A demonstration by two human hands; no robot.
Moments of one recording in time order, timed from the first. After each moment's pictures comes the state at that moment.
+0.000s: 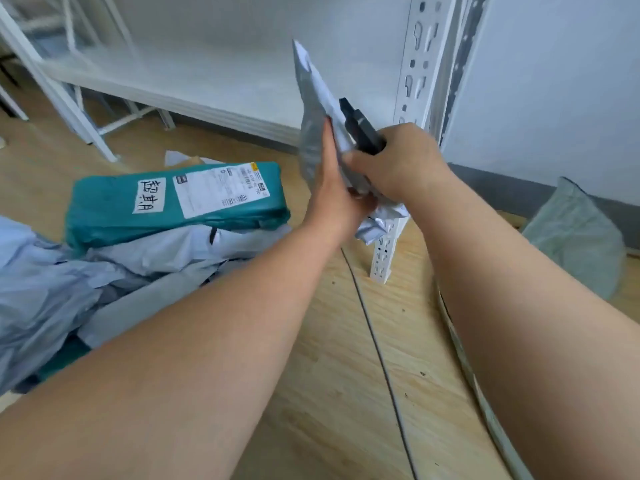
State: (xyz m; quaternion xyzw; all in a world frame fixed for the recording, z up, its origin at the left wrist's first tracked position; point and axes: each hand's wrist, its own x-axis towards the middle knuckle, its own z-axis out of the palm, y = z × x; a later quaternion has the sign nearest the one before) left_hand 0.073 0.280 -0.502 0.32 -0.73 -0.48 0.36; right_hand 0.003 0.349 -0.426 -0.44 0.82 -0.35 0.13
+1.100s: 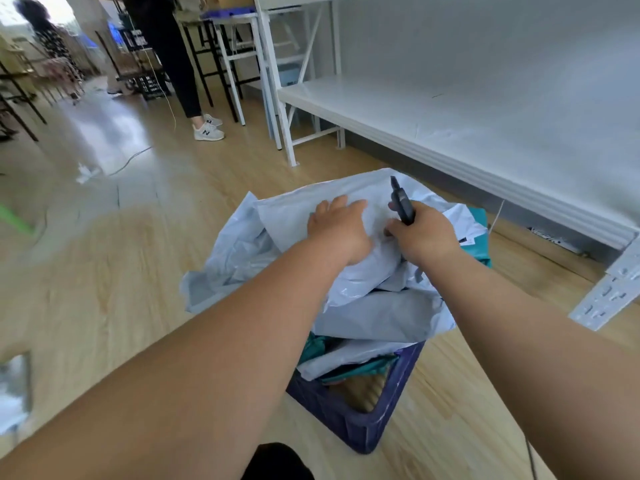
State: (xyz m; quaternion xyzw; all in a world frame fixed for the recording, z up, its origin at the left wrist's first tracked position) left_hand 0.338 0.199 -0.429 0.61 -0.78 -0.12 0.06; right_hand 0.209 0.224 -0.454 -0.54 0.71 -0.38 0.26
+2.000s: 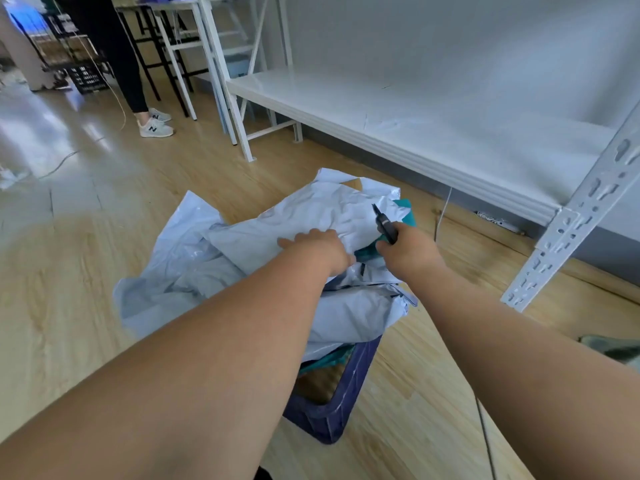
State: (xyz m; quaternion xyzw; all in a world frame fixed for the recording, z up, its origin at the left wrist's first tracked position) left_hand 0.286 0.186 -0.487 0.63 -0.75 -0.13 -0.12; right_hand 0.155 0.241 -0.500 -0.51 0.79 -0.27 0.21
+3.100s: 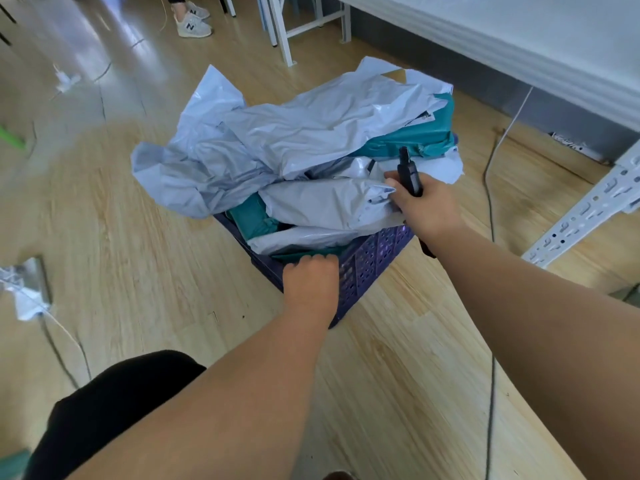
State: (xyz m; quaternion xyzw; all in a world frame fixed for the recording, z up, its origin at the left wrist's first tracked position) left_hand 0.332 0.336 -0.628 0.64 -0.76 0.05 -0.03; right_hand 0.159 0.288 -0.569 -0.48 0.66 -0.43 0.39
